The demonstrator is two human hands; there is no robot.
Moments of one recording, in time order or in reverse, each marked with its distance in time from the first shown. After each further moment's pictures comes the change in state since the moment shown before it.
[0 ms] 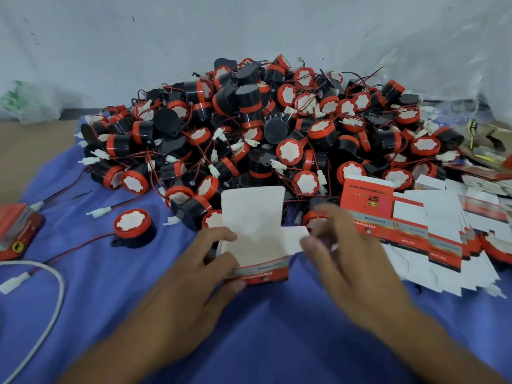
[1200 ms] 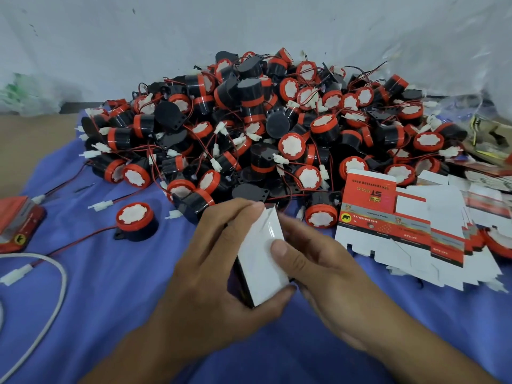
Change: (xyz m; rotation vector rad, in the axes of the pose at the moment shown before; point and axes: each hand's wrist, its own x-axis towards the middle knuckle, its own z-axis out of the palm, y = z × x) left_hand 0.022 0.042 0.000 -0.049 0.417 0.157; right_hand -0.003 -0.044 0.016 1.167 -0.332 0.235
